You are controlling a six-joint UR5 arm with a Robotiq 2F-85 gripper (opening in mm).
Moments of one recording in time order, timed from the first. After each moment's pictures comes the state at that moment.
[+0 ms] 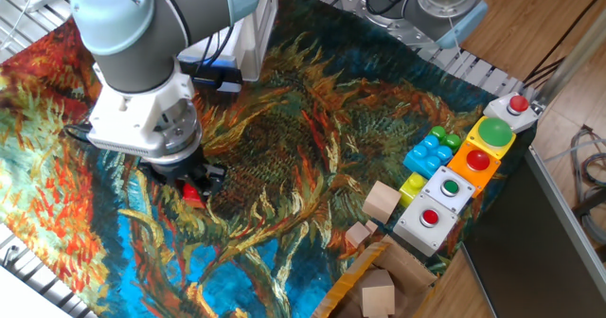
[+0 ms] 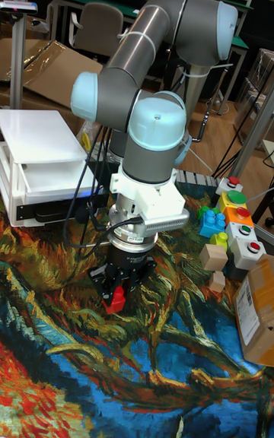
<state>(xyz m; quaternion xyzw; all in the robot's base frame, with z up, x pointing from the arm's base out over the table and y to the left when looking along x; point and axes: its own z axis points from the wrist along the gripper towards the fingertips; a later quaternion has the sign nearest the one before) 0.644 0.008 0.056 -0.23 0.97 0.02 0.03</state>
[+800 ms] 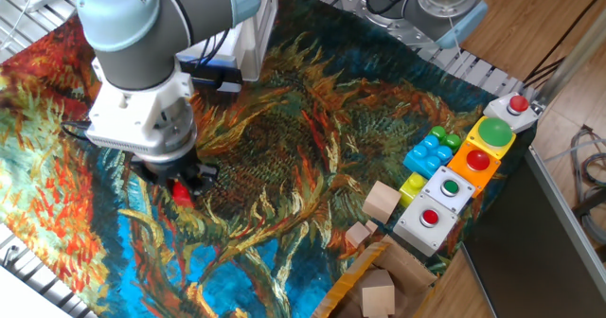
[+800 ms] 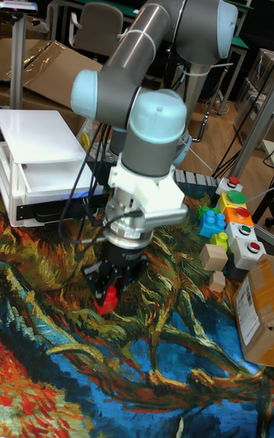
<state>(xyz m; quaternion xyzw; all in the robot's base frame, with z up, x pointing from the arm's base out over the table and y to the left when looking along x) 0.644 -0.013 0.071 -0.25 0.97 -0.01 0.04</state>
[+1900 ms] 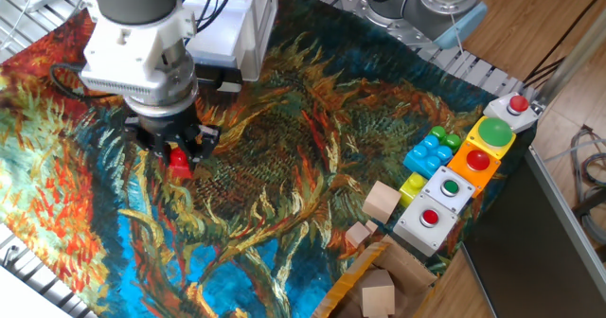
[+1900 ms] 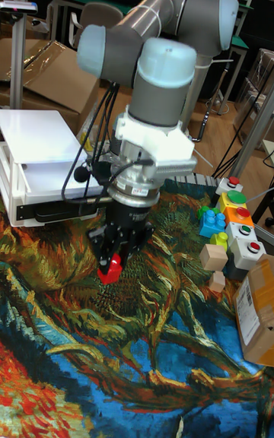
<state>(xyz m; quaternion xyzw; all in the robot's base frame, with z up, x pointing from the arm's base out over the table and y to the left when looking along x) 0.622 -0.017 0.137 -0.26 0.96 -0.01 0.06</state>
